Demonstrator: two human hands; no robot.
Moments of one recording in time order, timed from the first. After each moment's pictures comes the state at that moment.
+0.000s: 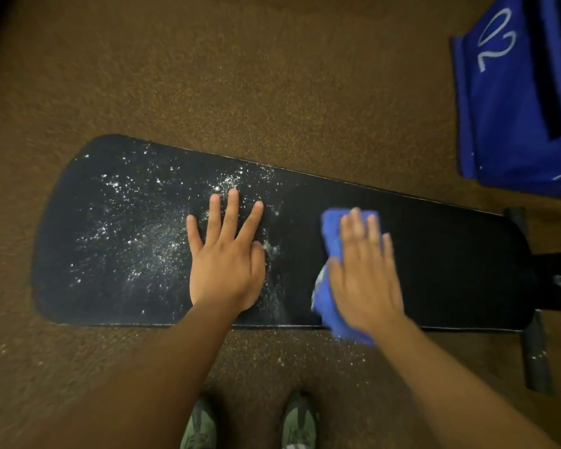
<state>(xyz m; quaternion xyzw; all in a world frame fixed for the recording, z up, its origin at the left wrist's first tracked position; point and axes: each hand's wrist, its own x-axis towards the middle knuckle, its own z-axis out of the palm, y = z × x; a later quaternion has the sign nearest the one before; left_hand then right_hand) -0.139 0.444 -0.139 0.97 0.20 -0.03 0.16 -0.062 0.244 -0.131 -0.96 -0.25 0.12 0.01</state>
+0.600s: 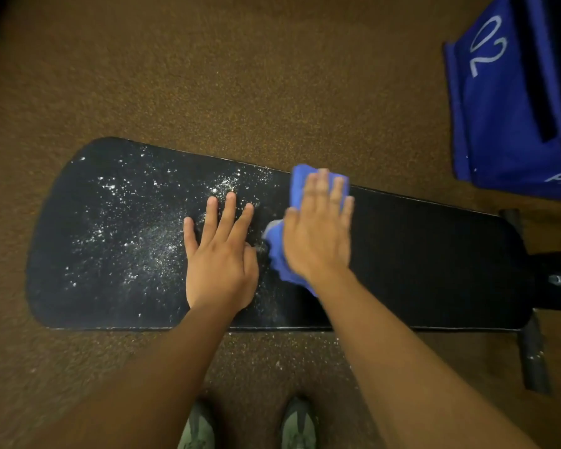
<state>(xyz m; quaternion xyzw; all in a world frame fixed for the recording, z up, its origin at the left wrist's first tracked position) -0.139 0.445 -0.139 0.95 0.22 0.01 0.22 -0.038 0.337 -0.138 -0.98 -0.16 0.10 0.05</state>
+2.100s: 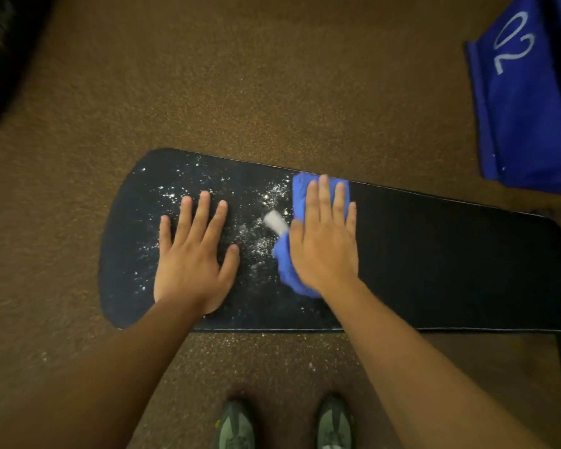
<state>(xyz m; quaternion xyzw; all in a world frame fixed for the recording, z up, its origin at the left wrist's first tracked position) -0.186 0.555 -0.136 0.97 0.19 -0.04 0.13 -0.075 0.387 -0.135 -0.97 -0.22 0.09 0.07</state>
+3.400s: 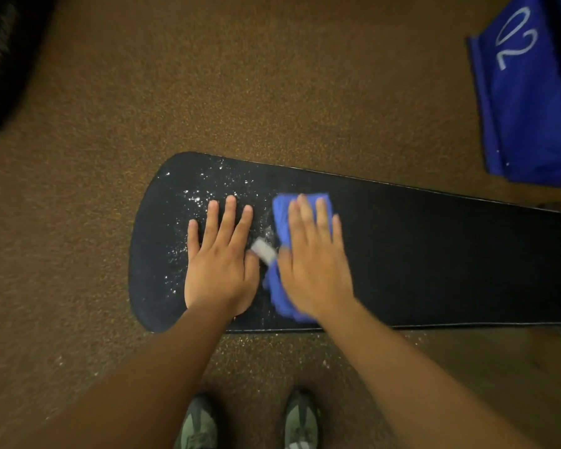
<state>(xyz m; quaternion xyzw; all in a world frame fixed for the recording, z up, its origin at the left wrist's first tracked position) -0.187 0.558 -0.139 0.97 0.17 -0.02 0.17 -0.120 0.416 -0.133 -0.95 -0.28 0.10 0.03</state>
